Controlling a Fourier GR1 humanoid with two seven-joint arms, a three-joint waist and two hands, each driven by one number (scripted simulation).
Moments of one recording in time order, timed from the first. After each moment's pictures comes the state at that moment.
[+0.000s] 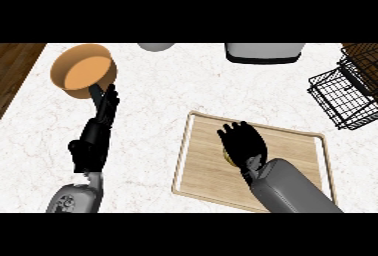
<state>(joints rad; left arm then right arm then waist) -0.15 0.06 -0.10 -1.56 -0.14 0.20 0.06 -0.48 -0.24 0.62 -1.45 0.94 0.81 0.53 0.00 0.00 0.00</state>
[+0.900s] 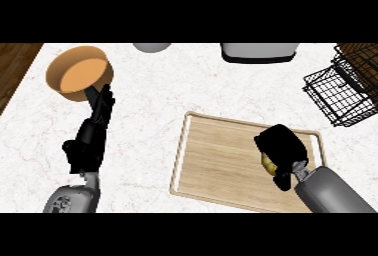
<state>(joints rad) -0.14 0.06 -0.07 -1.57 -0.14 0.19 0.06 -0.35 -0.47 0.58 -1.39 1.13 0.40 0.17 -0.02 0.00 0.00</state>
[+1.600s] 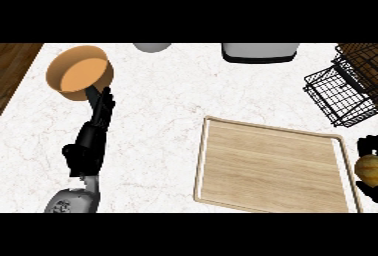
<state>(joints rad) -0.11 0.05 -0.08 -1.59 -0.15 0.18 0.06 -0.04 -0.85 0.16 -1.32 0.92 -0.04 -0.21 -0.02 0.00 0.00</state>
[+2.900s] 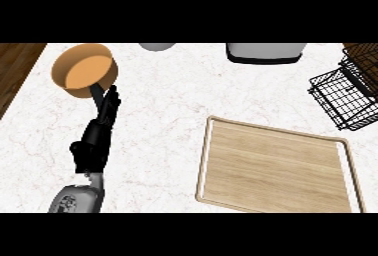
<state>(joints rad) -0.14 0.04 -0.09 -1.55 -0.15 0.17 0.04 -0.24 -1.11 -0.42 -1.48 0.27 0.51 -0.08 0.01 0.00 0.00</state>
